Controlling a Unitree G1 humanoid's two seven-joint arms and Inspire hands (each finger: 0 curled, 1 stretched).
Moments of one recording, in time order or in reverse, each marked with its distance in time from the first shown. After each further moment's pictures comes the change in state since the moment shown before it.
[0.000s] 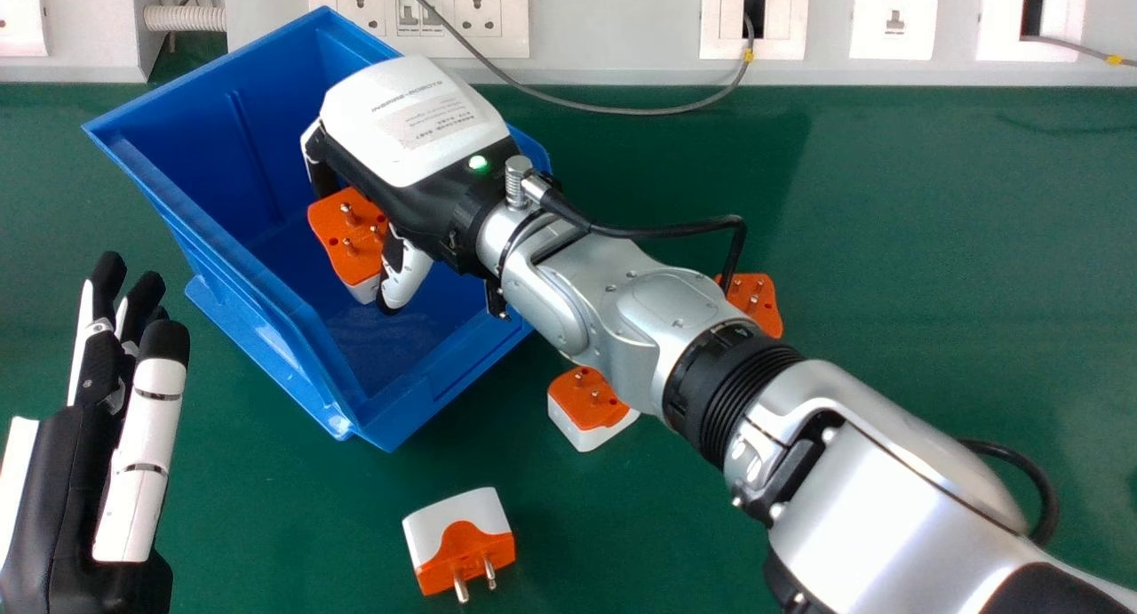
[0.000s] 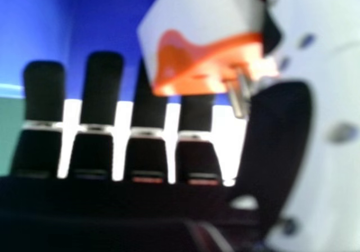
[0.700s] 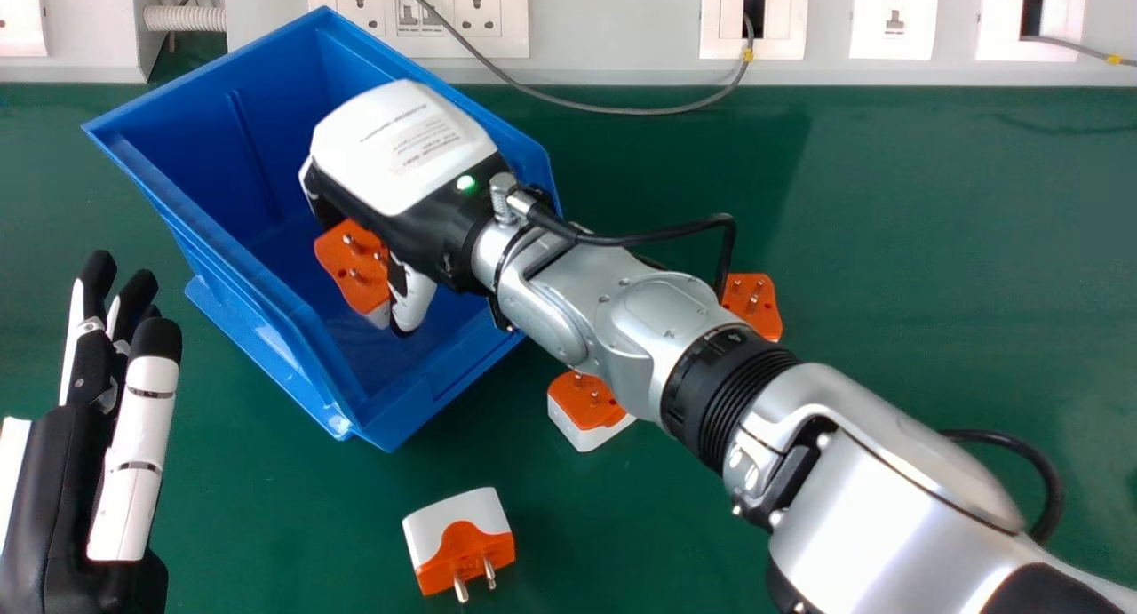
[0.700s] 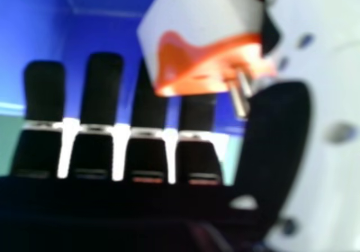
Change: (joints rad) left arm 0.006 -0.002 0.000 -0.008 0.001 -0.001 0.018; right arm 0.002 -0.002 0.080 0.000 -0.045 0.011 0.063
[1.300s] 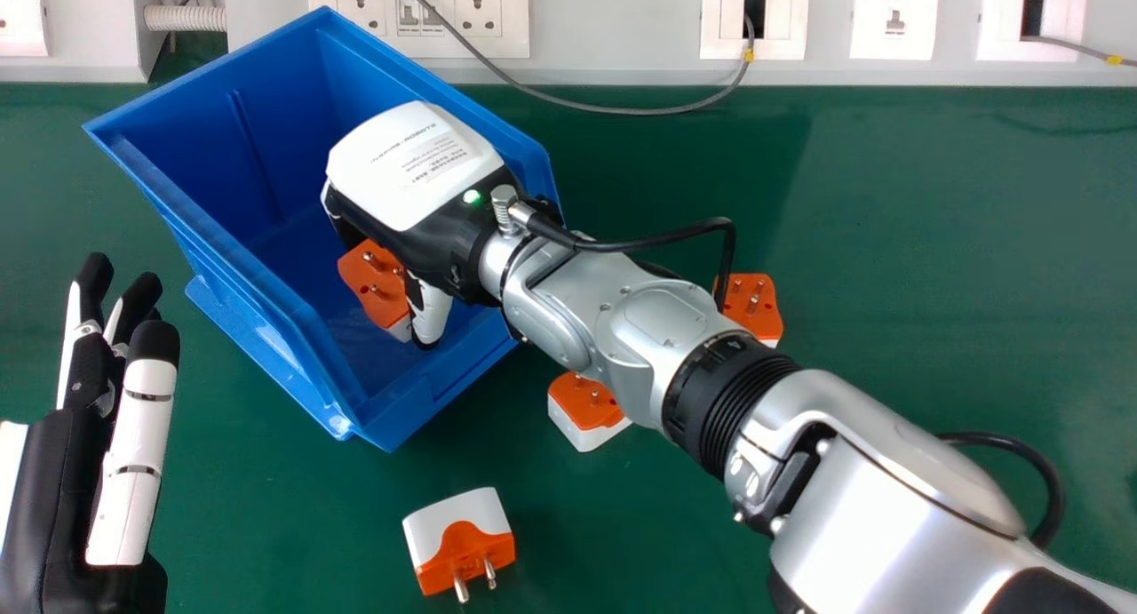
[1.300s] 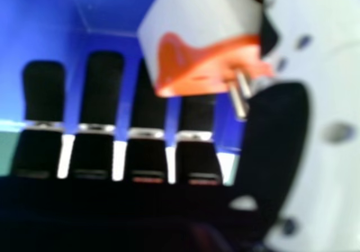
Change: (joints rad) left arm 0.006 -0.008 -0.002 -0.006 0.003 -0.002 0.002; right arm 0.013 -0.001 0.006 0.000 -0.003 0.032 0.025
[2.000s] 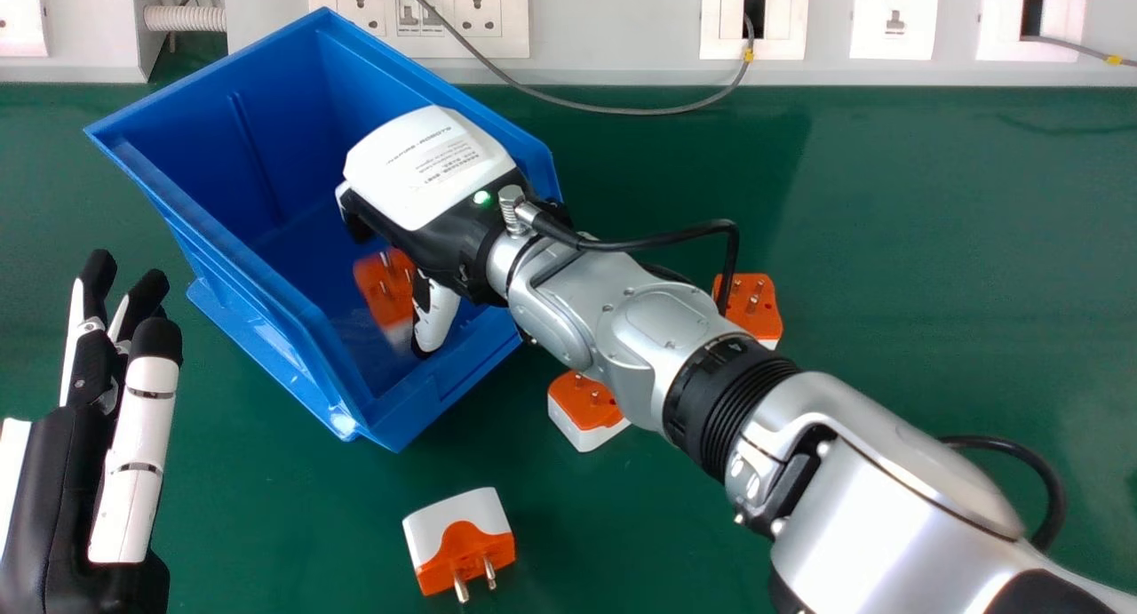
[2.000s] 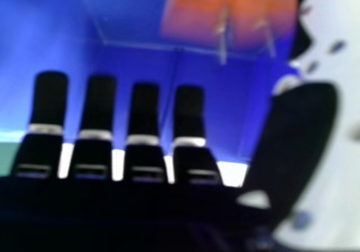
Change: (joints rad) left arm -0.002 0.001 -0.002 0.000 0.000 0.000 -0.004; right arm 0.007 0.000 -0.005 -0.006 0.005 0.037 0.028
